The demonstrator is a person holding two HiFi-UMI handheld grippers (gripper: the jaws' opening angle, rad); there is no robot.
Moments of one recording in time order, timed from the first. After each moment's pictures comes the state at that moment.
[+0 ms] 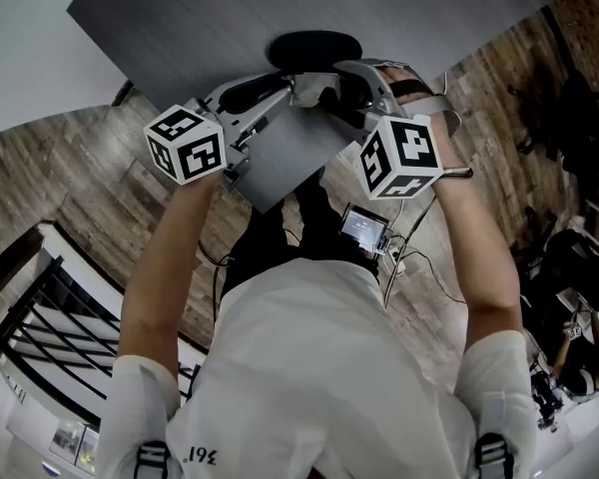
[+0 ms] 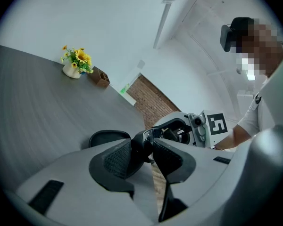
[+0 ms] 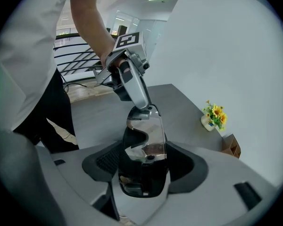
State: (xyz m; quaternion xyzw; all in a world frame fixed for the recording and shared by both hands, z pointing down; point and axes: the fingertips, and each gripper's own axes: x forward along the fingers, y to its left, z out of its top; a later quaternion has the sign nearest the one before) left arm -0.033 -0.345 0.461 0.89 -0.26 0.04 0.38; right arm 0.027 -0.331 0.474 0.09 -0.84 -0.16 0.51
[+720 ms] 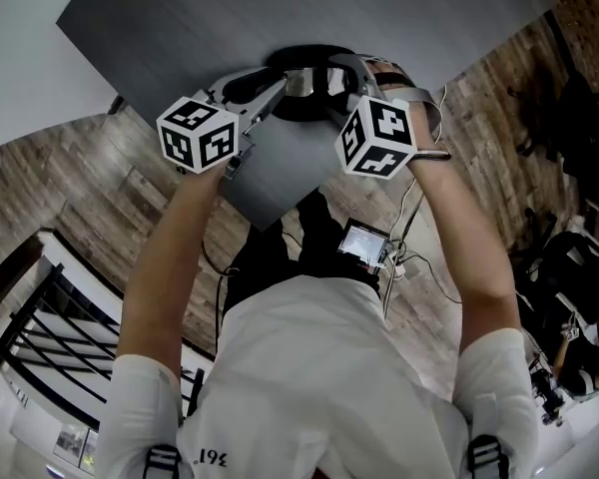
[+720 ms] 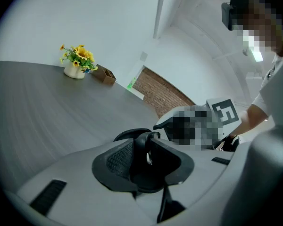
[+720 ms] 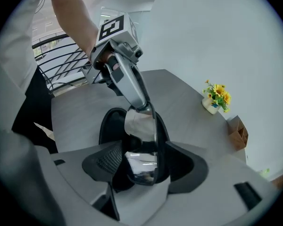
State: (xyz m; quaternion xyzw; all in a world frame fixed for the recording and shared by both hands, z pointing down) left arm -0.029 -0.391 0.515 0.88 -0.29 0.12 0.35; right arm 0.031 -0.377 0.535 0.12 -0.83 -0.10 0.53
